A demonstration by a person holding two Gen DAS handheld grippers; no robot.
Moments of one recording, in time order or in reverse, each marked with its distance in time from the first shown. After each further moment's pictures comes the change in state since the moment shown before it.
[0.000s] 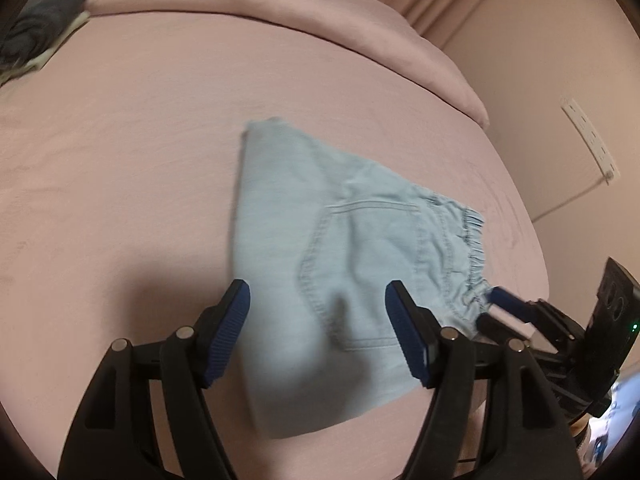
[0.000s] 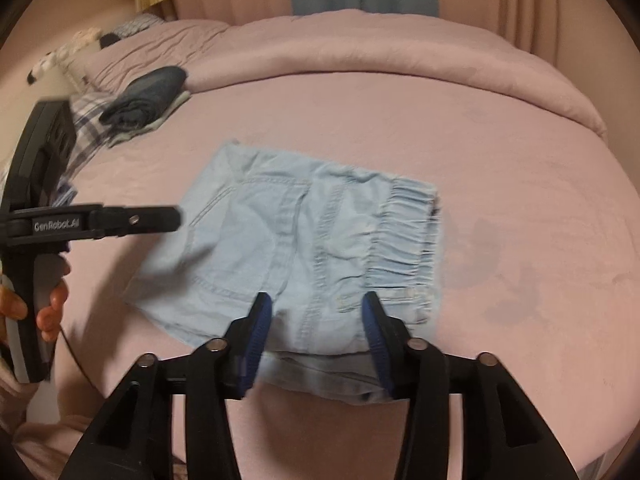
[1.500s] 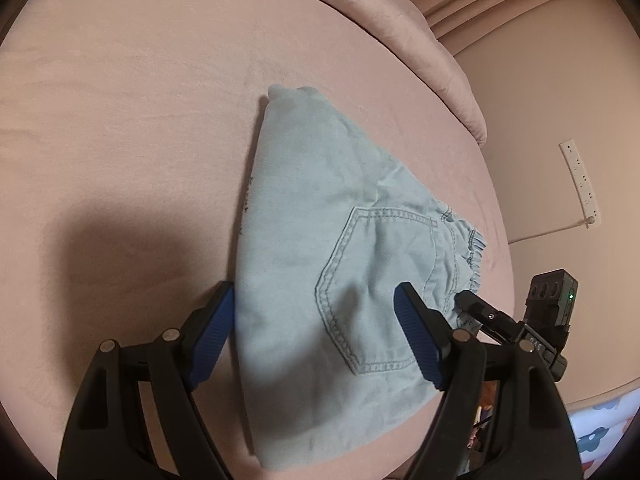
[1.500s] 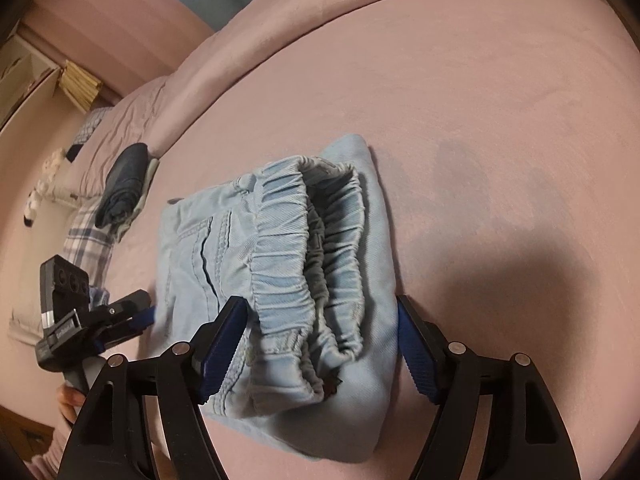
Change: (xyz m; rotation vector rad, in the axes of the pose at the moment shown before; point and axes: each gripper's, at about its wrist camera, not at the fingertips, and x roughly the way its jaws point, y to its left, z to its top) left arm 0.031 0.025 0.013 -0.165 0.089 -0.135; right arm 0.055 -0.089 -0.001 0.429 0.105 0.245
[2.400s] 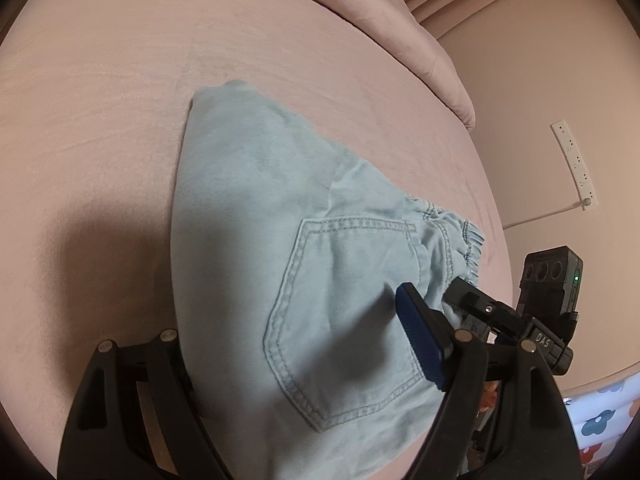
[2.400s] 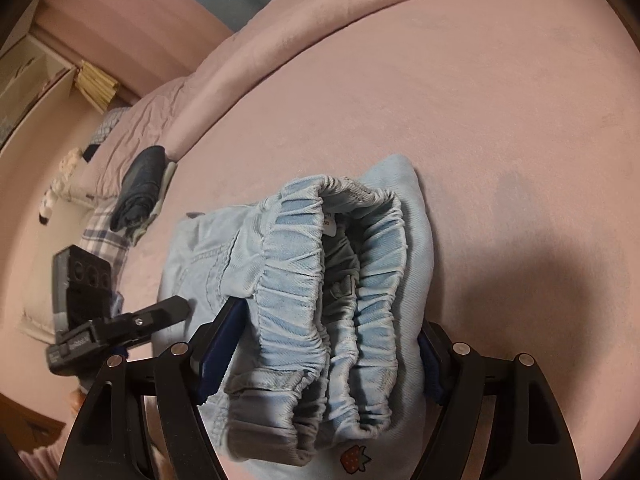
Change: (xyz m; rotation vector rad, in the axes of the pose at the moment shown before) left arm 0.025 -0.015 0.013 0.066 0.035 -0.036; right arm 0.019 0.005 0.022 -0.010 0.001 0.088
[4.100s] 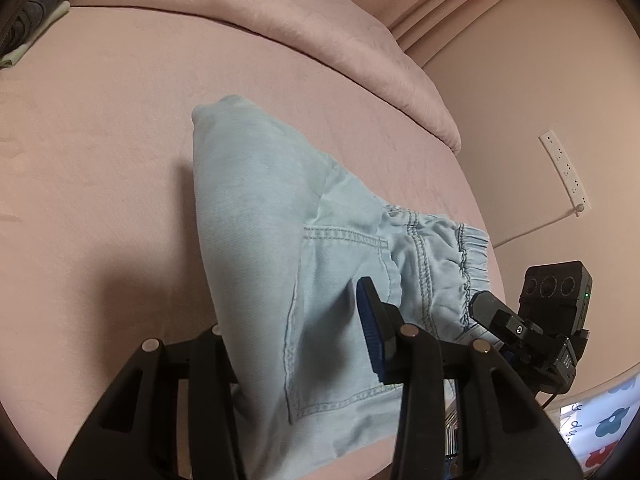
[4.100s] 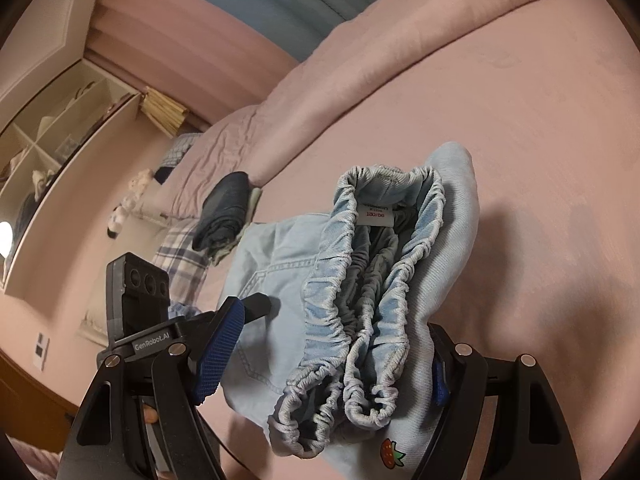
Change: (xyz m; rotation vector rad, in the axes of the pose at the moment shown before) left arm -0.063 -0.032 -0.007 0.049 -0.123 0.031; right arm -0.049 0.020 -0.005 -0.029 -0.109 0.257
